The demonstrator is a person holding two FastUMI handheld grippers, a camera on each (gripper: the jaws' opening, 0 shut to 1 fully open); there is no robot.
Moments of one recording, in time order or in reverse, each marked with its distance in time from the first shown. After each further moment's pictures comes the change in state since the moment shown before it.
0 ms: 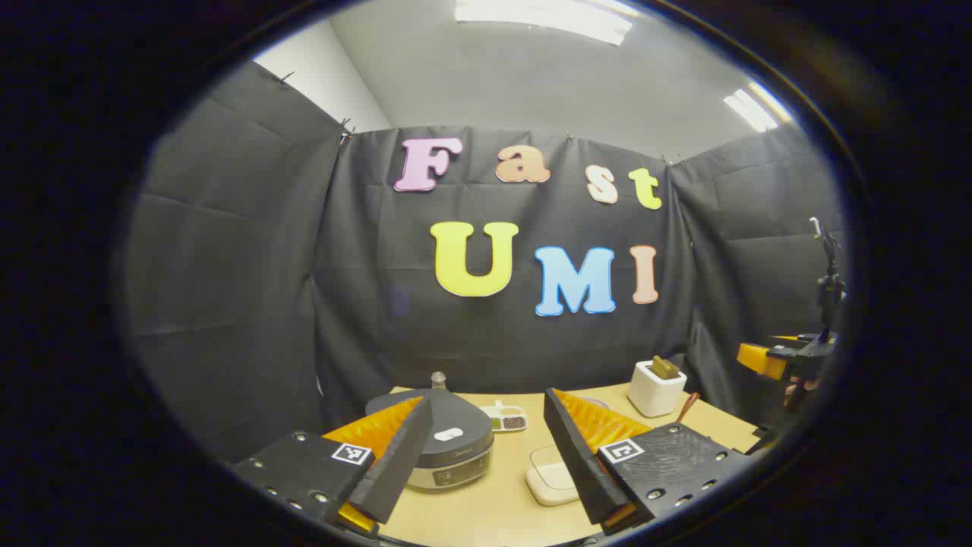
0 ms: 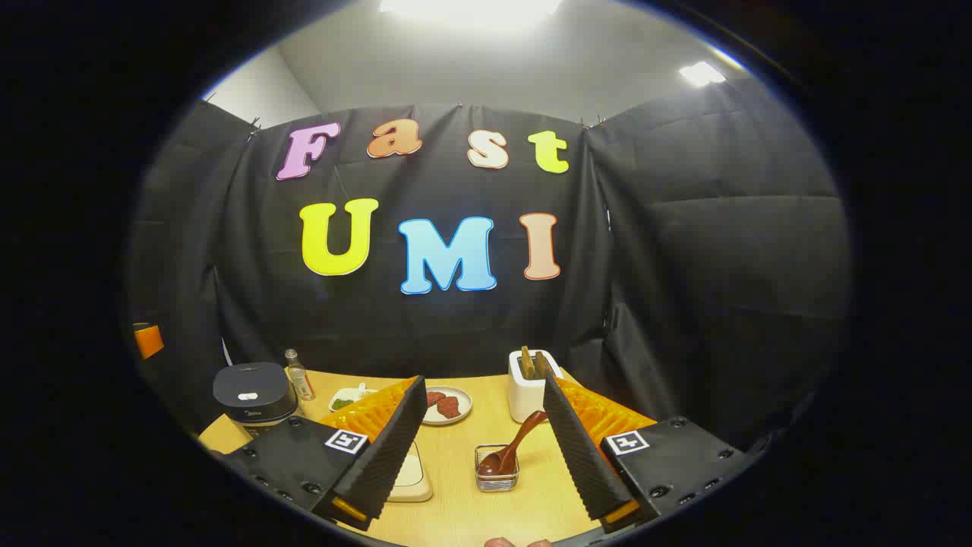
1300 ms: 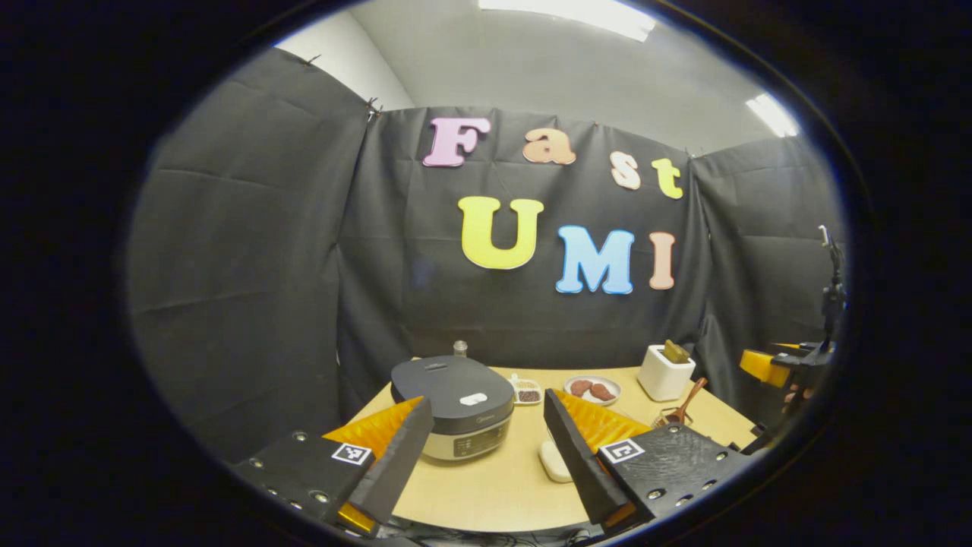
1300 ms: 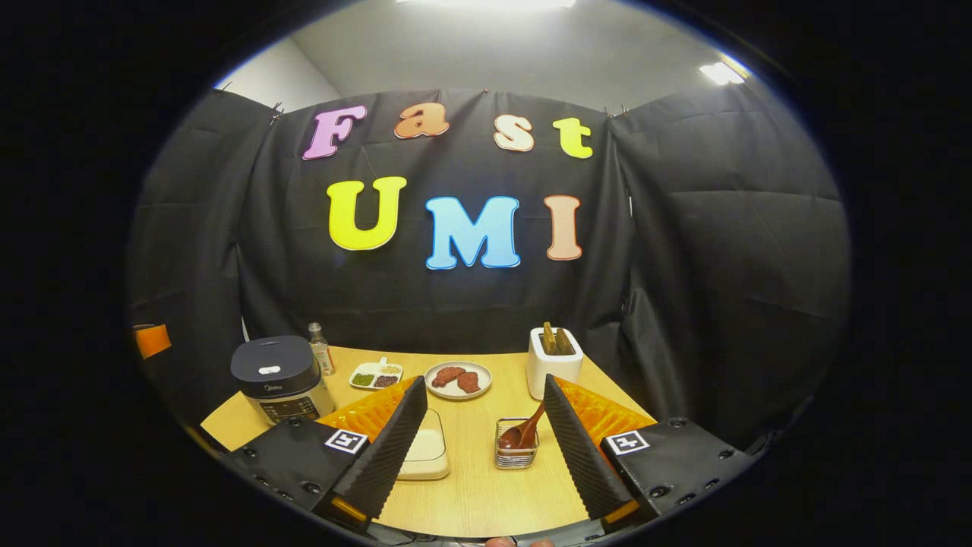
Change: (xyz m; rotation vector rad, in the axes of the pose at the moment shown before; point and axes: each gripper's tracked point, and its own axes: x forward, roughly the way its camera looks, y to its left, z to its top) left arm -0.041 0.038 -0.035 -0.061 0.110 0.053; right arm -0.029 0.035 -0.032 -0.033 0.071 0.080
